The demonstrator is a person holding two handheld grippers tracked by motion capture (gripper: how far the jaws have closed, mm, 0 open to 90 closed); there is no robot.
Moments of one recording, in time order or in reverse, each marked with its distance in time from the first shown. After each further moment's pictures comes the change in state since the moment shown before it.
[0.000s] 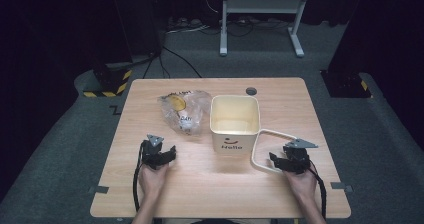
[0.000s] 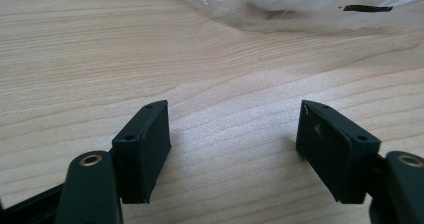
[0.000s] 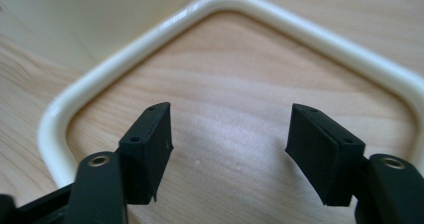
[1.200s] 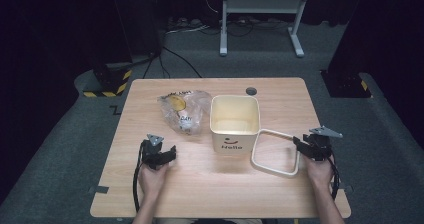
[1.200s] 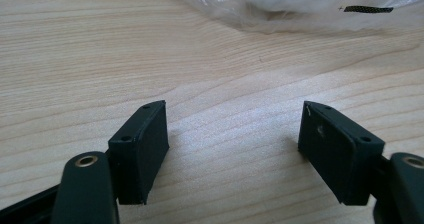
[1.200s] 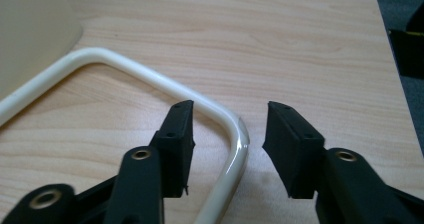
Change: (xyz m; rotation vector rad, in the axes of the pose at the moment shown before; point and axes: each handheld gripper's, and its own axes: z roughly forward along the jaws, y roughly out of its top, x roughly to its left) left arm 0.000 0.001 0.001 0.000 -0.010 -0.003; right arm -0.067 0.016 -0.010 -0.056 -0.161 0.108
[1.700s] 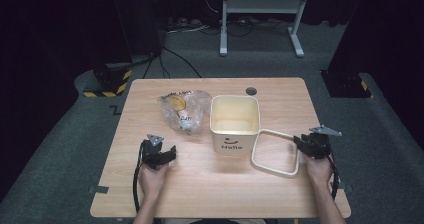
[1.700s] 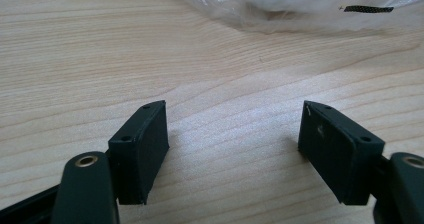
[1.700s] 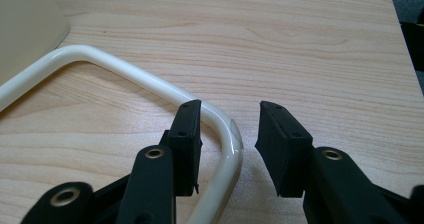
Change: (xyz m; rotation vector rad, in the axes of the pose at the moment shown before) left arm 0.000 0.000 0.000 0.003 0.002 0.005; right arm -0.009 -0.004 0.015 0.023 0.017 0.021
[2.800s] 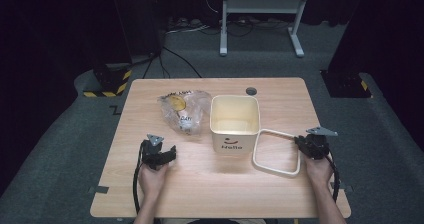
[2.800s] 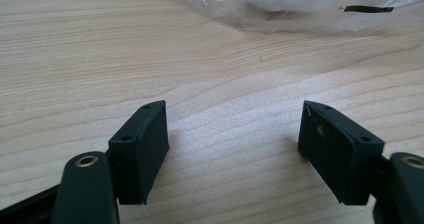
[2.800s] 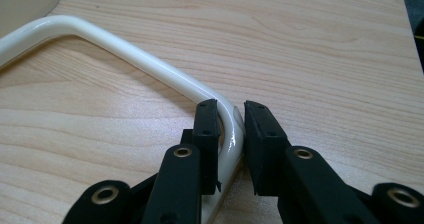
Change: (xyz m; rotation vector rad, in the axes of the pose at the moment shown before) left arm 0.000 0.000 0.000 -0.002 0.000 -0.005; right arm -0.001 -0.004 0.006 0.017 -0.006 -0.084
